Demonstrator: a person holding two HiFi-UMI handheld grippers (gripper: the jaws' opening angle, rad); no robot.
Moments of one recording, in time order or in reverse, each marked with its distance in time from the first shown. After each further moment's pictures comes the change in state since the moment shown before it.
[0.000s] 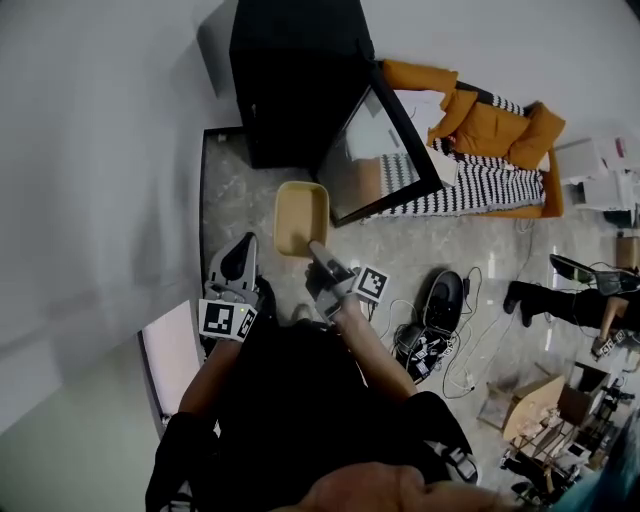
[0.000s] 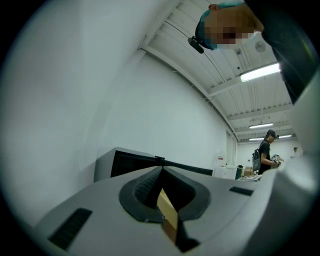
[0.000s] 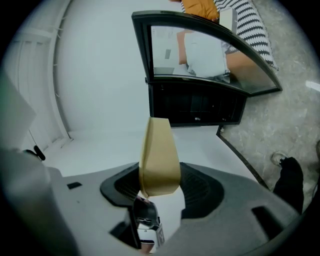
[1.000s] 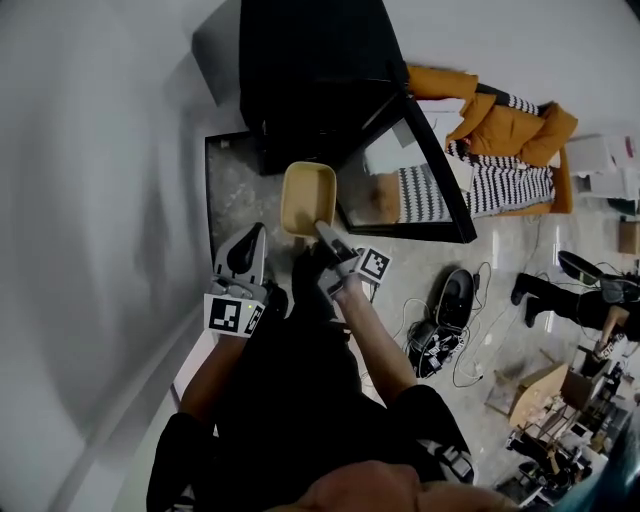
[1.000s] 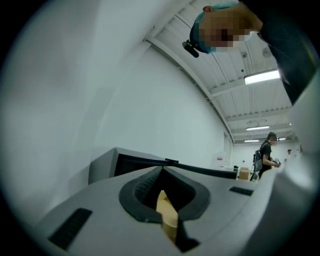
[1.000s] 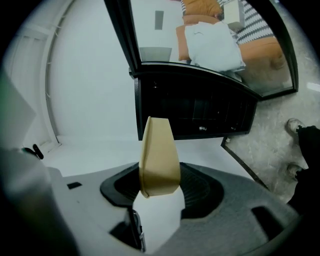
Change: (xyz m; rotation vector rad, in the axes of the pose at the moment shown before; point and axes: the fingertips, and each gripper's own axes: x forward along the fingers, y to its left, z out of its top) left arm 0.142 0.124 0.017 -0.010 0.014 -0.082; right arm 0.177 -0.028 0.099 0.005 -0.103 -0.032
